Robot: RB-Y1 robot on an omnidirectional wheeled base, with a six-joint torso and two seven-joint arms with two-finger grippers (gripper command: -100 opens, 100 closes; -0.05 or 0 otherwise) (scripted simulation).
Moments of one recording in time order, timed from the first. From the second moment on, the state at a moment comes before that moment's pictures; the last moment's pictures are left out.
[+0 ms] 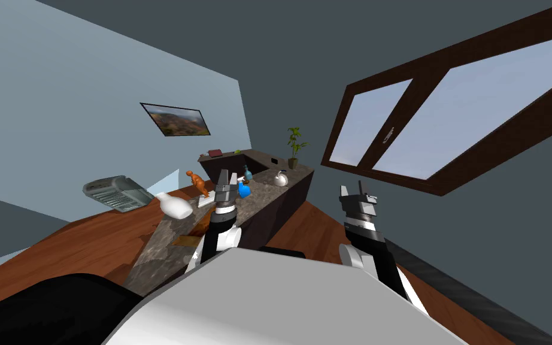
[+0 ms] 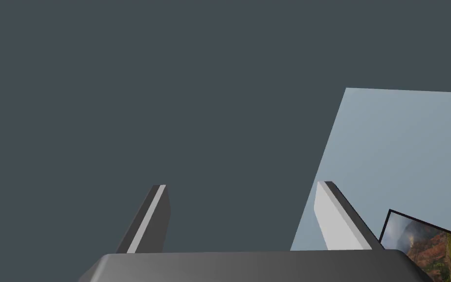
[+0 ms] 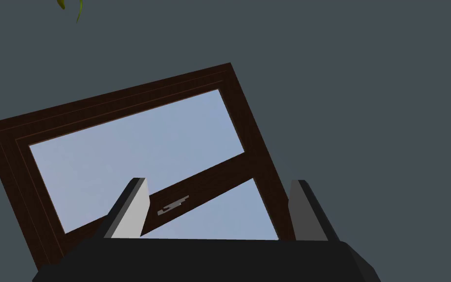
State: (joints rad) left arm 0.48 0.01 -0.03 -2.32 -0.04 -0.58 -0.11; right arm 0.51 0.02 -0.05 -2.28 0.00 -0.38 -0.17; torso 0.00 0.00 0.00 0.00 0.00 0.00
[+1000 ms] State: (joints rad) left arm 0.50 0.24 0.08 -2.19 -0.10 -0.61 -0.14; right arm 0.51 0.02 -0.05 -2.28 0.00 -0.38 -0.17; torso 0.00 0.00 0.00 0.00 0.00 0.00
